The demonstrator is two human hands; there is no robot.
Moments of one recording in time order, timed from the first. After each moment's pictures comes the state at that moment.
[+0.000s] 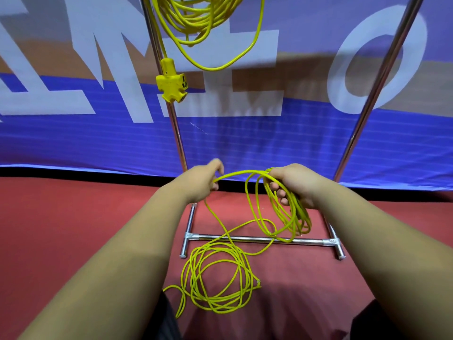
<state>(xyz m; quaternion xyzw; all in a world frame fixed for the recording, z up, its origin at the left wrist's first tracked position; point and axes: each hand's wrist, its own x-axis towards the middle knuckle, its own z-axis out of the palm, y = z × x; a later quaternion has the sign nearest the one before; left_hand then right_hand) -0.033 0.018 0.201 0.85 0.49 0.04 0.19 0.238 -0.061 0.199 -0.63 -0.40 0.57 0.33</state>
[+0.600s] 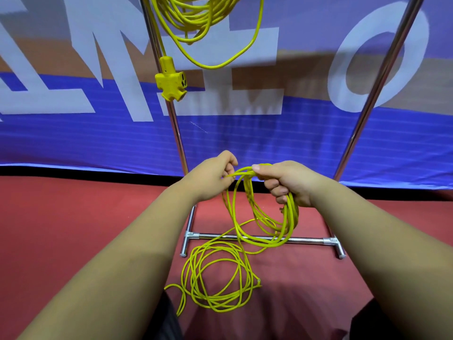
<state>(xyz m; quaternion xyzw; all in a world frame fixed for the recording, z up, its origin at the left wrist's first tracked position) -0.004 0.005 0.207 0.87 0.41 0.16 0.22 0.224 -0.070 0.216 -0.56 -0.40 0.64 0.34</state>
